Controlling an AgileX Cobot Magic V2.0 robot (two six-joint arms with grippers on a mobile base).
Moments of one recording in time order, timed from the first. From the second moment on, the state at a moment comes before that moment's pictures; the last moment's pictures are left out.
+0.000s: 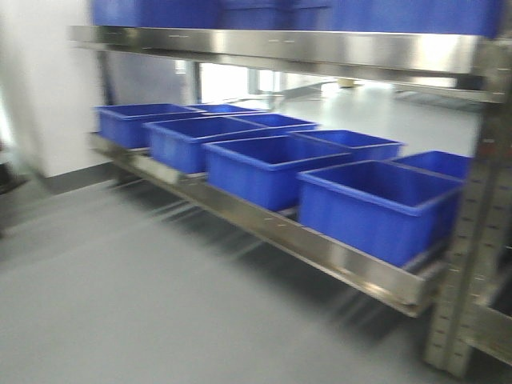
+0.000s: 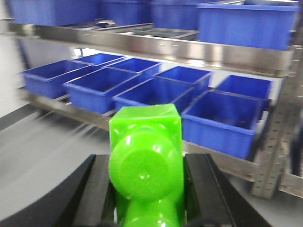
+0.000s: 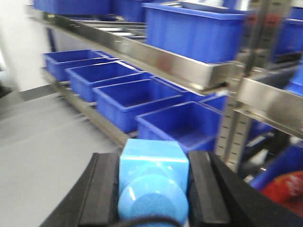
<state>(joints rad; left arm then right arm) -0.19 0.58 -0.95 0.01 0.62 0.08 0.18 0.35 -0.77 -0.02 0.66 0.06</state>
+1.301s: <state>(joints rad) -0.19 0.58 -0.95 0.01 0.62 0.08 0.18 0.35 -0.77 -0.02 0.66 0.06</state>
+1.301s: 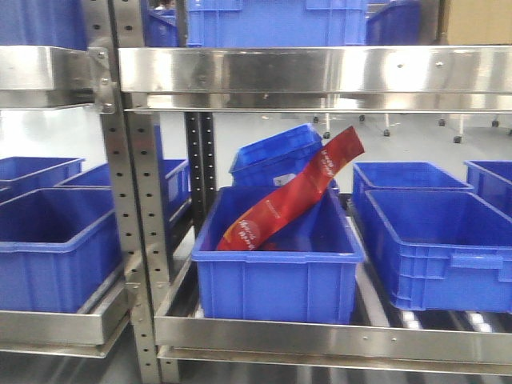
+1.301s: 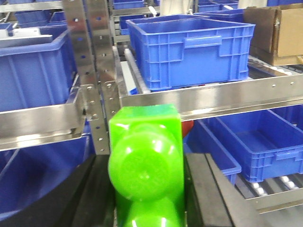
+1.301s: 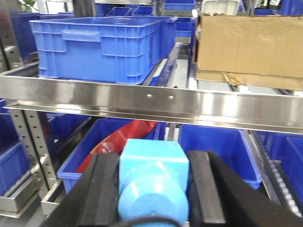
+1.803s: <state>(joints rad) -0.19 0.58 -0.95 0.01 0.62 0.08 0.18 0.35 -0.77 -0.02 0.66 0.06</state>
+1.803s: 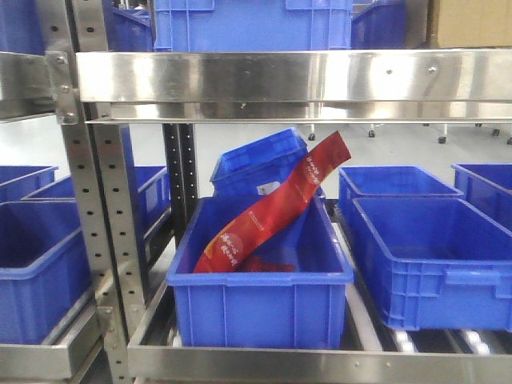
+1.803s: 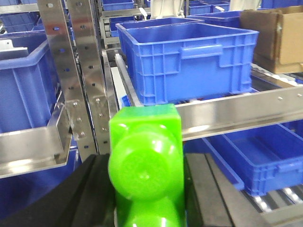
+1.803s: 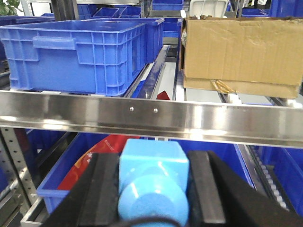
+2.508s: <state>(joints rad) -0.19 0.58 -0.95 0.01 0.62 0.08 0.18 0.35 -0.77 -0.02 0.66 0.06</state>
